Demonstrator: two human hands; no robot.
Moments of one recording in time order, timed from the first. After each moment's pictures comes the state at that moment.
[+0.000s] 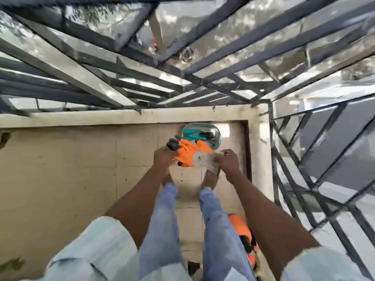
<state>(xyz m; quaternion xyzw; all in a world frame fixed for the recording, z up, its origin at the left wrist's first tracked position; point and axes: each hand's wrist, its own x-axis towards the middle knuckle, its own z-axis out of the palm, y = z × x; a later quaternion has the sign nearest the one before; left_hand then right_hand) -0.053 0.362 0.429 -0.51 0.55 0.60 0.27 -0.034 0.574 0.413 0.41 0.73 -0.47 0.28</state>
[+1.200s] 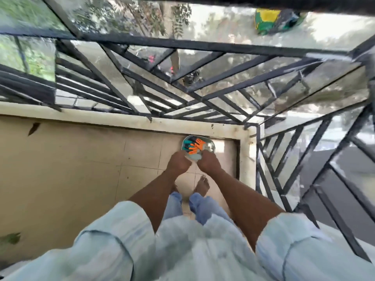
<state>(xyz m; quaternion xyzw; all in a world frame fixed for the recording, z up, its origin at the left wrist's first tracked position) 0.002 0.428 0.584 -0.21 0.84 0.40 0.31 -0.023 0.557 0.535 0.05 0.88 -0.27 0.39</state>
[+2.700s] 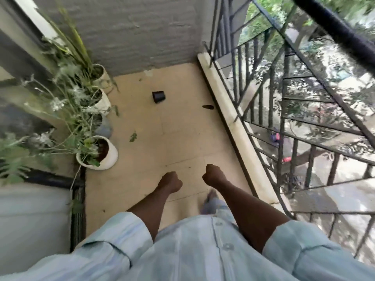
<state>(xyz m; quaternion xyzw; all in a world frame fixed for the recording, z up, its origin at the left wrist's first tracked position) 0.346 -0.054 0.586 -0.65 0.63 0.39 0.15 0.162 -0.026 0.613 -0.51 0.77 0.01 0.38</state>
